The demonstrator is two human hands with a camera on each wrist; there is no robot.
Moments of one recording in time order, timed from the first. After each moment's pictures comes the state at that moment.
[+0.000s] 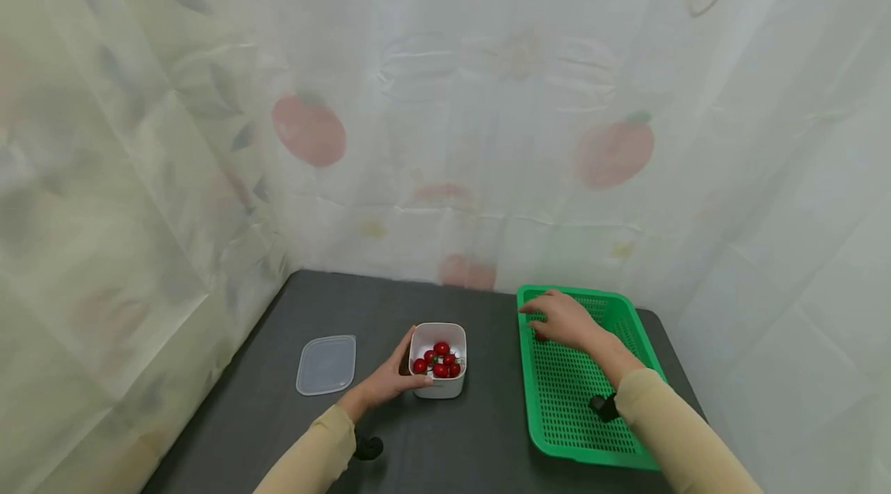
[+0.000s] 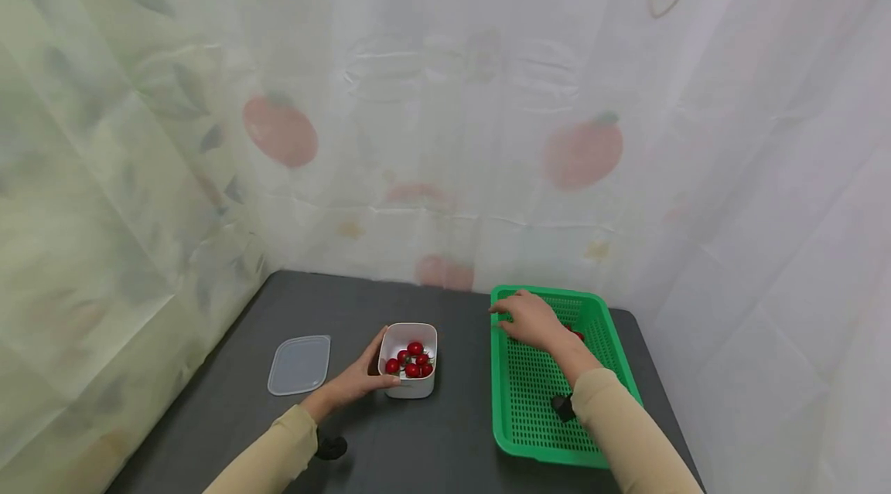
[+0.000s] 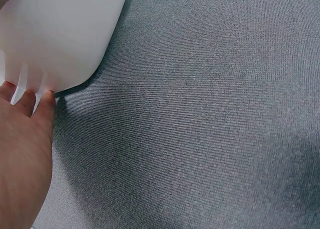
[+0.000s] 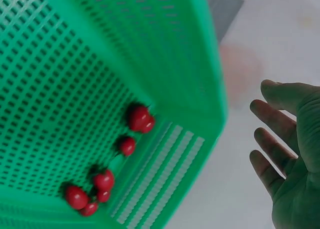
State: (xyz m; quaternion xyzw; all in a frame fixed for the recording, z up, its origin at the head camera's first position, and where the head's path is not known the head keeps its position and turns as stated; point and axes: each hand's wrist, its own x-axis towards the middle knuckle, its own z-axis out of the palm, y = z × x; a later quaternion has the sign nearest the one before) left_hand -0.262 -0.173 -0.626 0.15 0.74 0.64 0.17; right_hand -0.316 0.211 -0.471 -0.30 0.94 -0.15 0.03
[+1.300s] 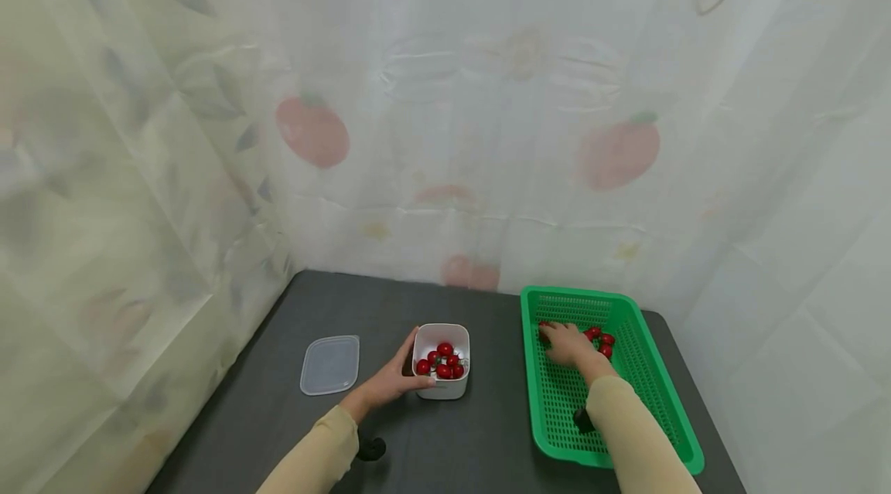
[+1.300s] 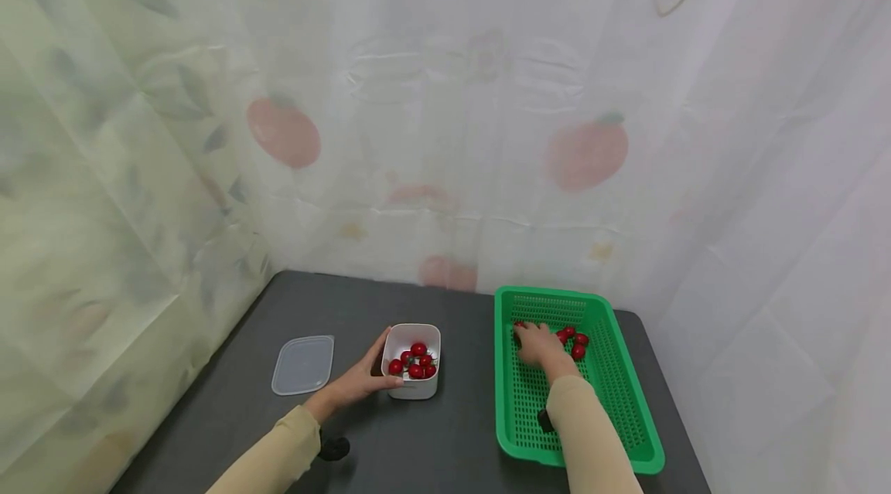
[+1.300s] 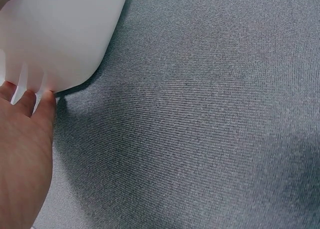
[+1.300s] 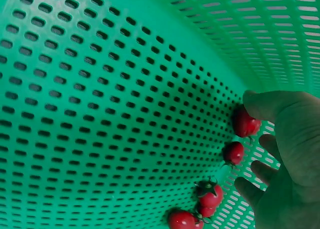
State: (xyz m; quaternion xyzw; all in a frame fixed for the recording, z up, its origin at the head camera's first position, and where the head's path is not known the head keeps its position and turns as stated) left_hand -0.259 -0.174 -0.625 0.17 0.73 0.63 0.17; right_hand -0.319 0.226 -0.552 -0.17 0.97 -0.11 0.13
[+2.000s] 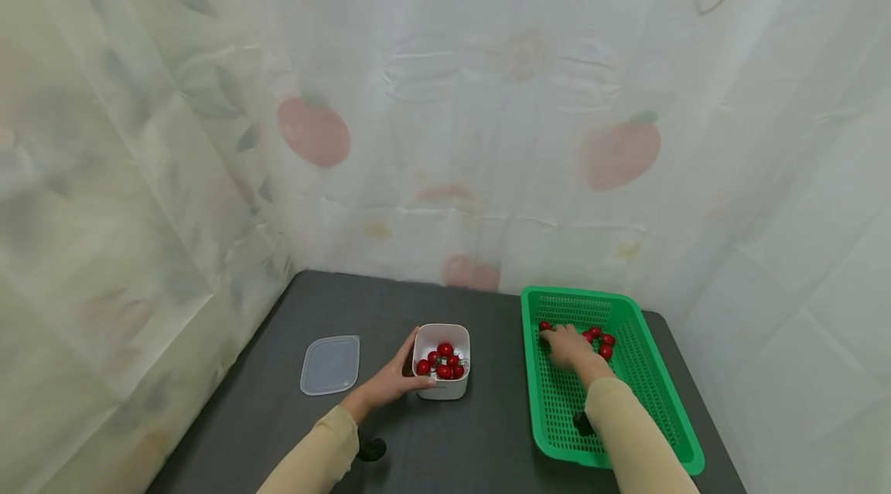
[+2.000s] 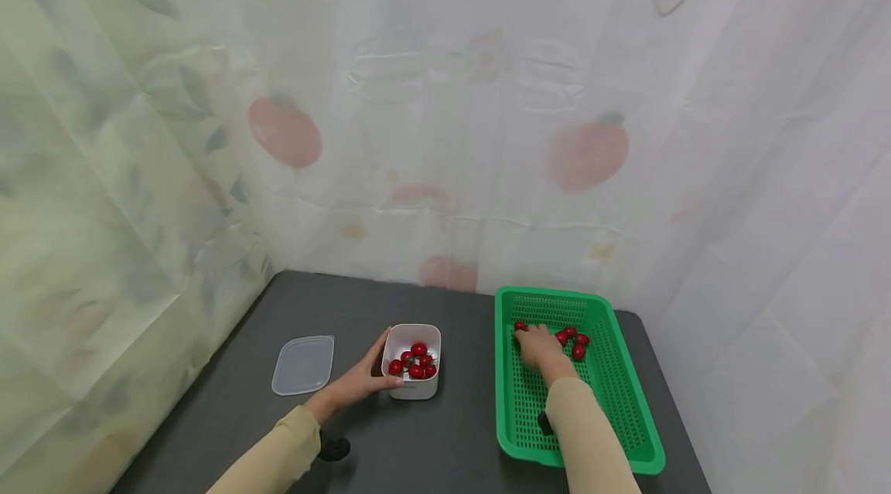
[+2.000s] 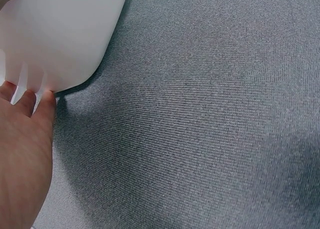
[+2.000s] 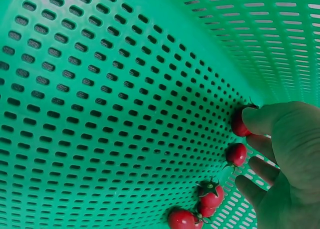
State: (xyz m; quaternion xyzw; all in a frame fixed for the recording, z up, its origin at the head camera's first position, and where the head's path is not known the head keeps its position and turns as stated) left_hand -0.259 -0.174 -0.625 0.16 0.74 0.63 0.17; right_hand -0.321 0.223 -0.562 -0.16 0.97 -0.09 0.13
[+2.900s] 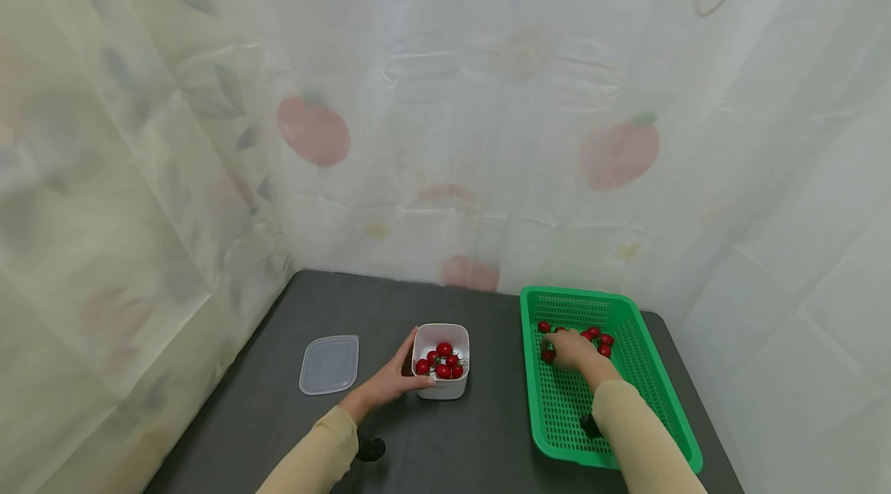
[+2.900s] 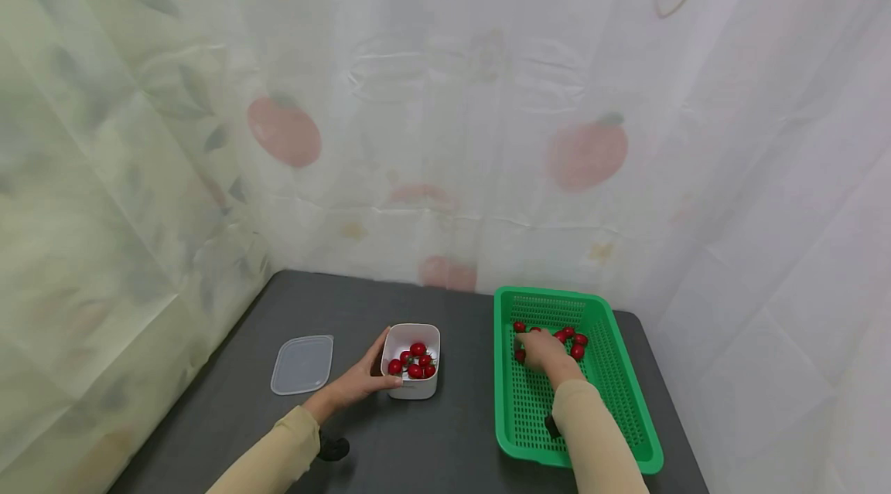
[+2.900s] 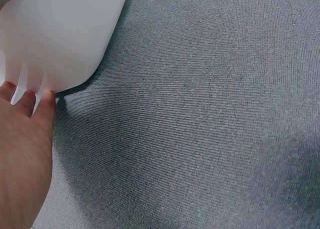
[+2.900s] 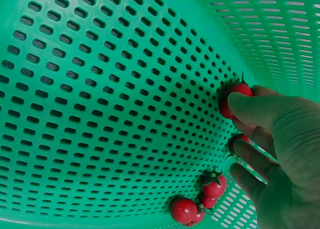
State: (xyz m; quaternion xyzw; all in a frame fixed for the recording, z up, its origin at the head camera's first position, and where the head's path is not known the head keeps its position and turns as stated) left_hand -0.260 -0.175 -0.630 0.17 0.73 0.64 0.17; right_hand -0.316 0.233 -0.557 -0.17 0.97 -0.11 0.15
